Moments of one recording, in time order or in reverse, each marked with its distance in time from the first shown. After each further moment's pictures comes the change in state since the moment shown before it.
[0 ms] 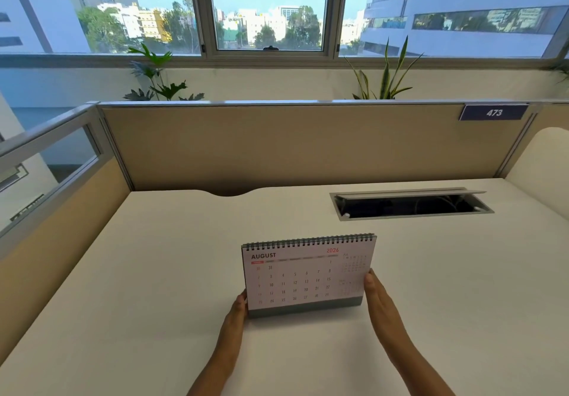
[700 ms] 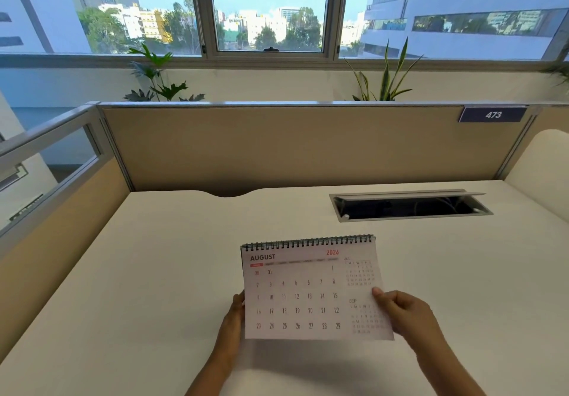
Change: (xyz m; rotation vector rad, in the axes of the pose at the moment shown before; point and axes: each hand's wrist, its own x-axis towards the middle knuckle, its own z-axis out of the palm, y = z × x) left_hand -0.002 0.007 0.002 -0.040 0.025 -0.101; right_hand -0.014 -0.013 -0.042 0.007 0.035 0.095
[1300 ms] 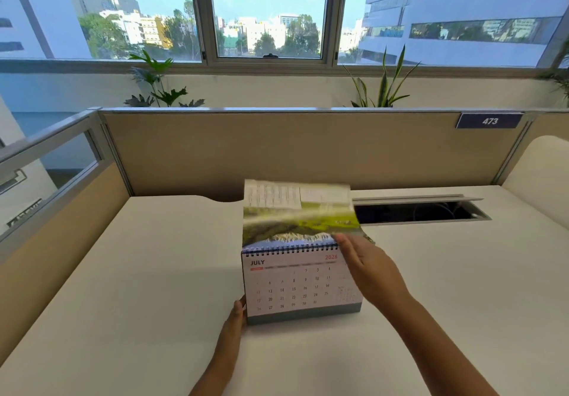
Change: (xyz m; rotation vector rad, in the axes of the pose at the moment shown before) left_hand 0.007 0.001 0.003 0.030 -0.008 -0.006; right_hand 0.025 -0.080 0.040 -0.549 0.008 -0.587
